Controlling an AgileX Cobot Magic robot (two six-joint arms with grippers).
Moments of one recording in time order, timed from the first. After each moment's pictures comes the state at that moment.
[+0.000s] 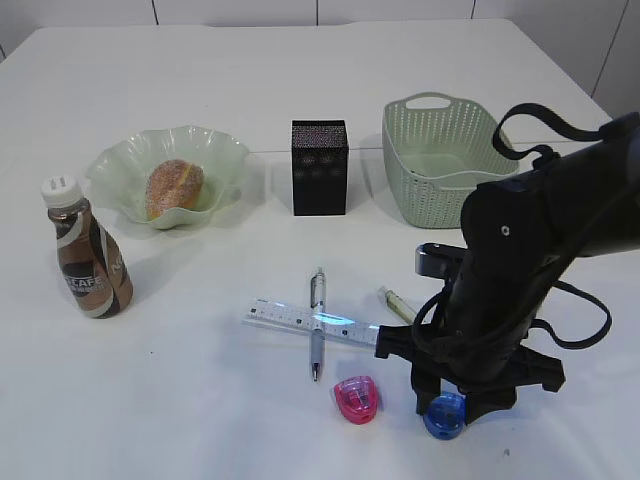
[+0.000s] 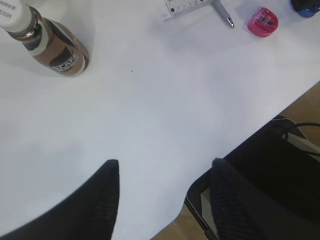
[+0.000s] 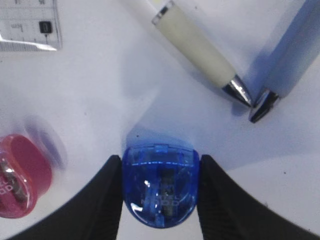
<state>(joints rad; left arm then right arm) -0.58 1.04 -1.11 0.02 1.25 -0.03 0.50 1.86 -0.97 0.11 0.72 0.66</state>
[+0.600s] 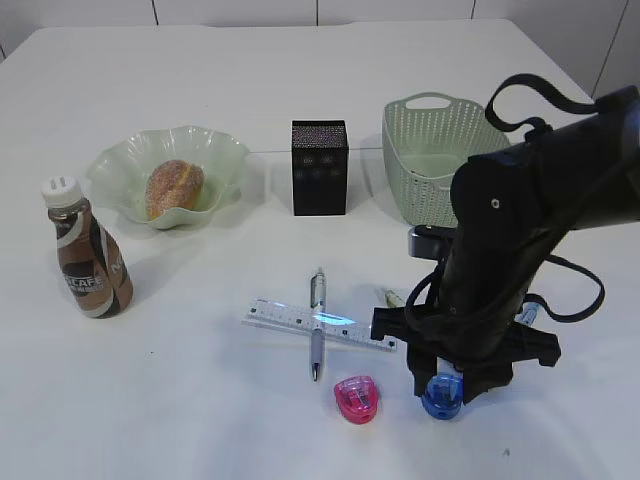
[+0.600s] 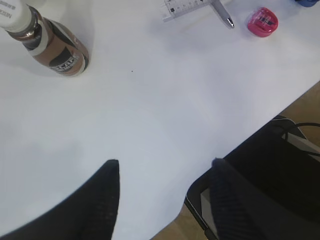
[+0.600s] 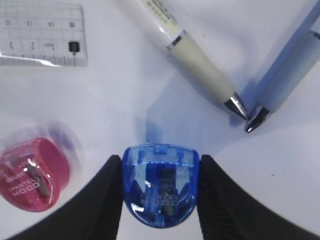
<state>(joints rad) -0.58 1.04 -1.11 0.02 1.25 -0.03 0.50 1.86 -1.06 0.07 0.81 0.66</state>
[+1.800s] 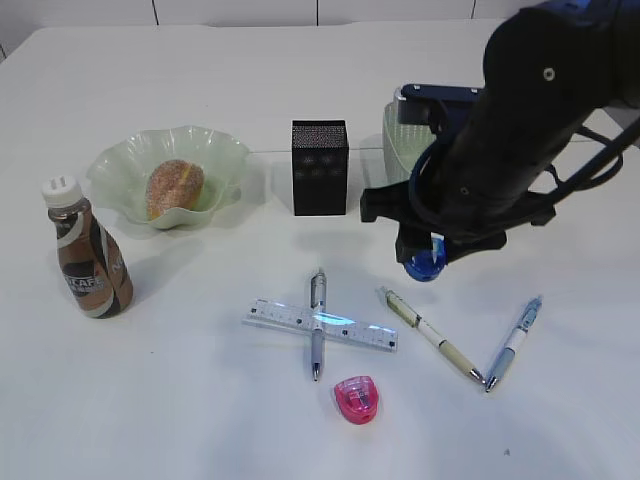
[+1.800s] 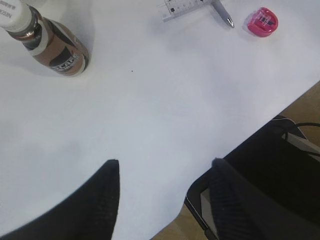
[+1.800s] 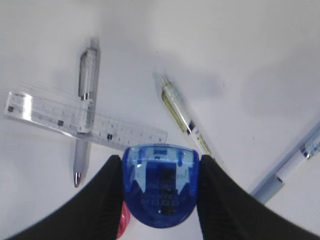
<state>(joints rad) -0.58 1.04 -1.11 0.02 1.25 -0.03 0.50 1.70 -1.21 -0.09 0.81 0.54</state>
